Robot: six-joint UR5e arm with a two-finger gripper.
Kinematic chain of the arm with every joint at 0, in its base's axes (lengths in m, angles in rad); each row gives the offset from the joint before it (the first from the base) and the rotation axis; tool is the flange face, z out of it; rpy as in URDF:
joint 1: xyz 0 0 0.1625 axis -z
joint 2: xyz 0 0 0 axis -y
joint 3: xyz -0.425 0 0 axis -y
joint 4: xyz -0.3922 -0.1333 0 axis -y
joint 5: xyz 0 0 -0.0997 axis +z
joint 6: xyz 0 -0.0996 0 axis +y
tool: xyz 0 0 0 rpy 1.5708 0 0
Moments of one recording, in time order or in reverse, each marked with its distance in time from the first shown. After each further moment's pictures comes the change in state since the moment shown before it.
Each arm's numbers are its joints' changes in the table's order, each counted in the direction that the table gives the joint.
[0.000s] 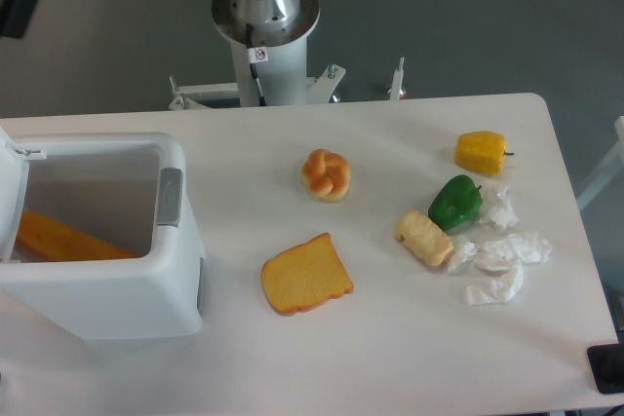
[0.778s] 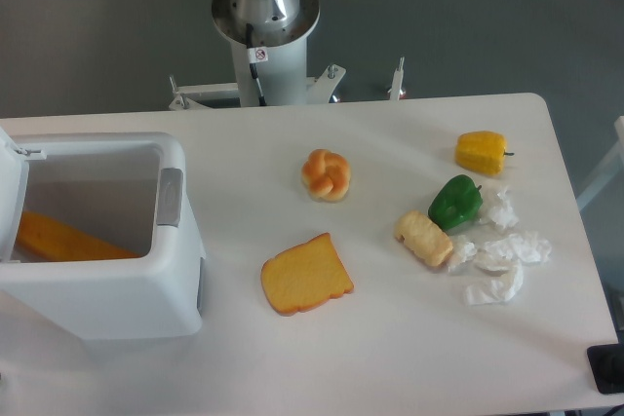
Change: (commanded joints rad) arm 0.126 -0.095 0.029 0.002 0.011 -0.005
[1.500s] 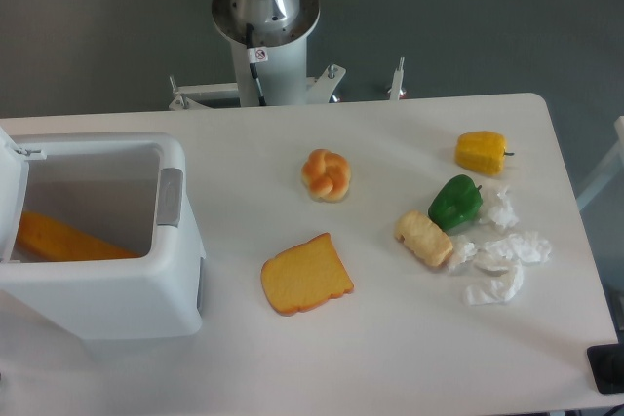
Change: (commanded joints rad) arm 0.051 -0.040 -0.003 0.044 0.032 0.006
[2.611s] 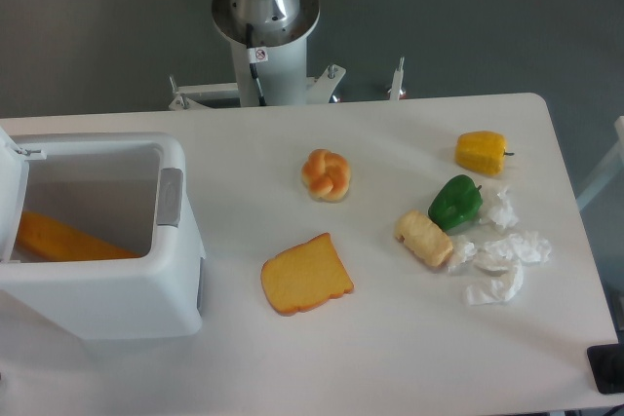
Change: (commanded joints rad) arm 0.008 0.001 -0.069 -0.006 -0.069 0.000
